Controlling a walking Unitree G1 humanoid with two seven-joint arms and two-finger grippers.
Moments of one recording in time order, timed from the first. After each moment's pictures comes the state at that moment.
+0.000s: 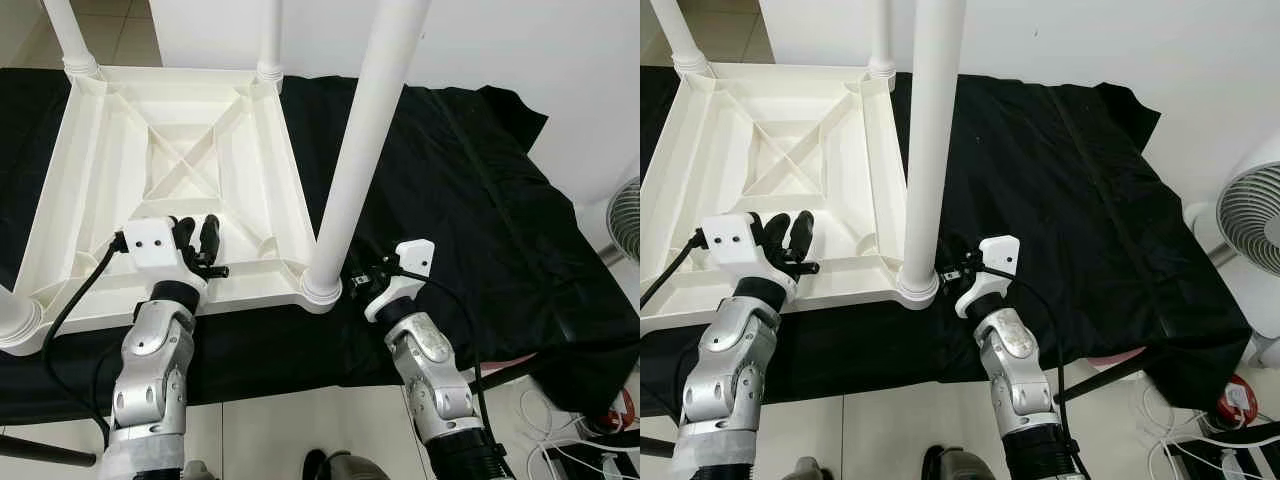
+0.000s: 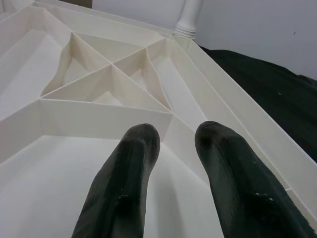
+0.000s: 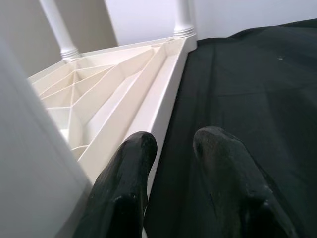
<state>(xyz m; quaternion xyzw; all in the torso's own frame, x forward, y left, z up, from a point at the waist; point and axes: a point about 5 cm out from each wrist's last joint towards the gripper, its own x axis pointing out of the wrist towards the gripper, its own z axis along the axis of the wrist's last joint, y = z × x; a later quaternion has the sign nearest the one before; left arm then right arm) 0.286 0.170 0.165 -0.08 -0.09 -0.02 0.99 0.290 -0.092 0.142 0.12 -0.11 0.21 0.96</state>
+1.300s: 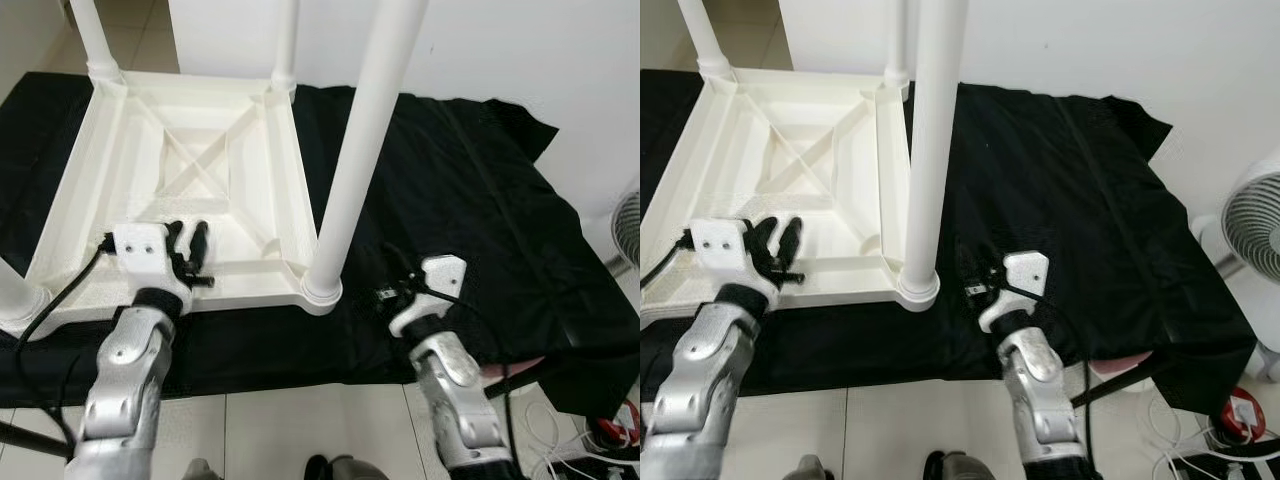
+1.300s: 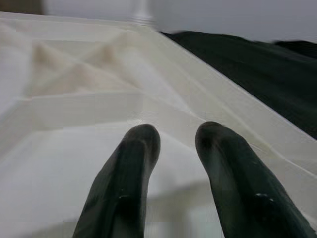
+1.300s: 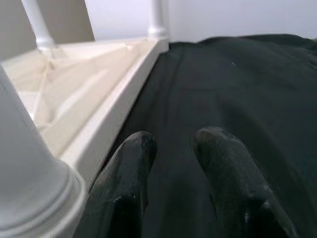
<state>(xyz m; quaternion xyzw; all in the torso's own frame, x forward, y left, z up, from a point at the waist) 0.257 0.174 0.156 0.00 -0.06 -0.19 0.98 0.263 -0.130 0.134 0.07 -0.10 0.16 0.98</state>
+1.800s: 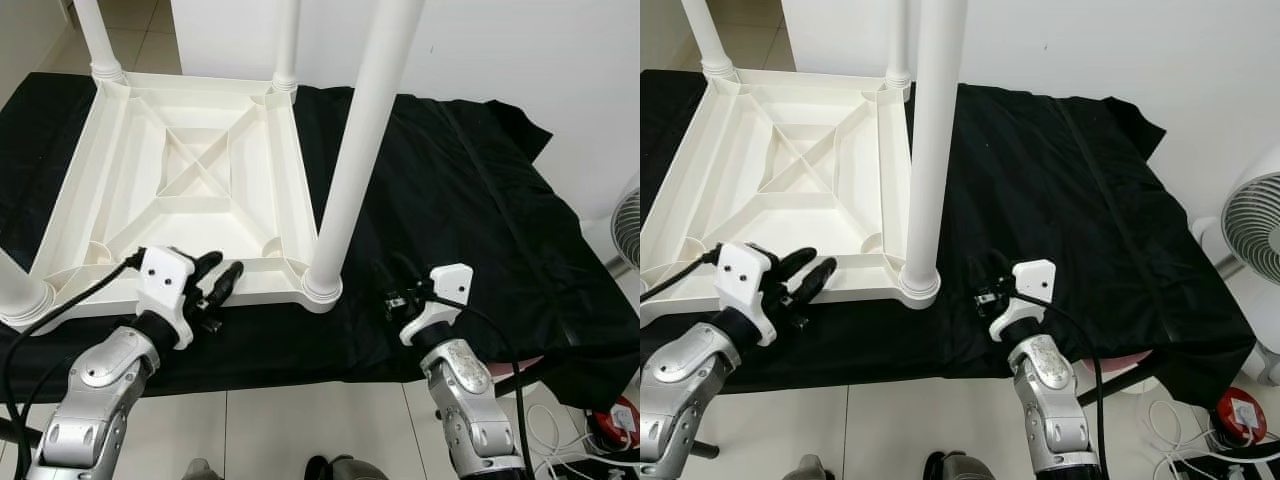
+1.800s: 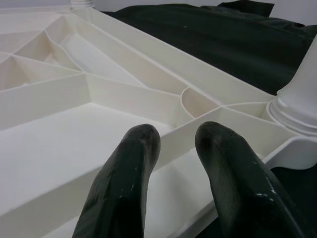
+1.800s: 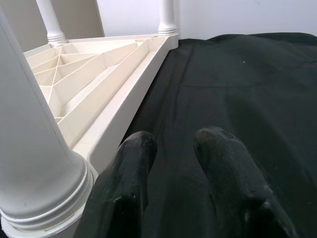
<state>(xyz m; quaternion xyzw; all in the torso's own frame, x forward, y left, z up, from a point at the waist) 0.251 0.174 0.151 0.07 -0.03 -0.26 0.96 0.264 -0.129 0.135 0.06 -0.10 0.17 0.98</state>
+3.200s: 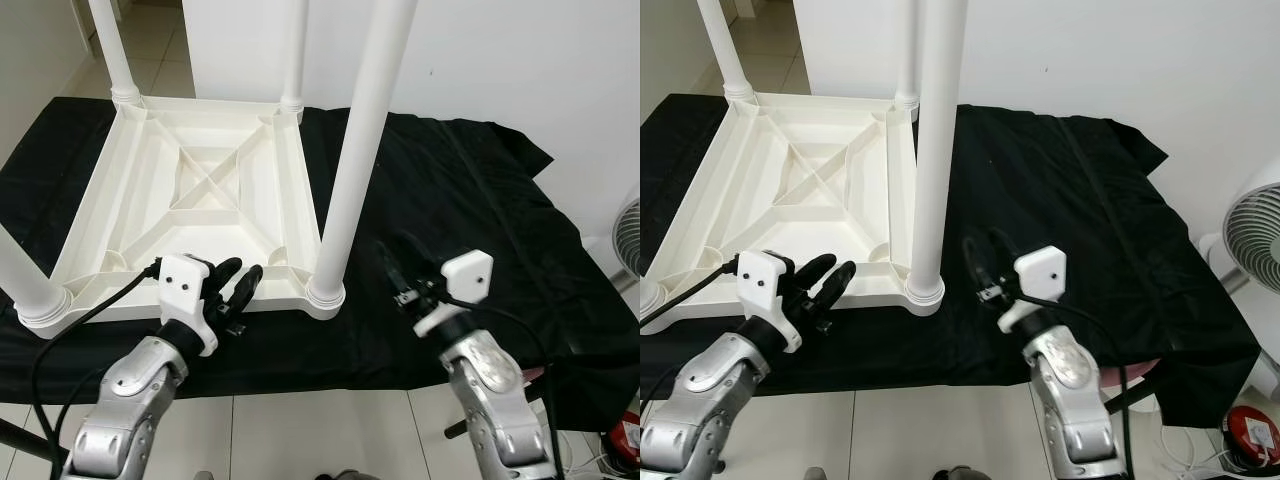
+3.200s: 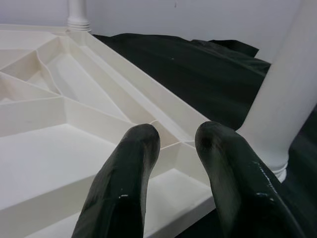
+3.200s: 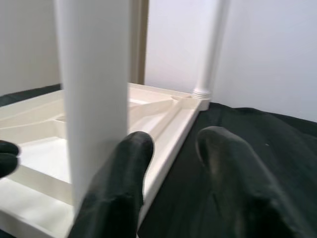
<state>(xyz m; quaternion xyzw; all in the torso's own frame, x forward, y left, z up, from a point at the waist) 0.245 0.143 0.150 -0.02 -0.05 -0.26 0.96 0.250 -0.121 0.179 -0.01 -0.17 0.23 0.96</state>
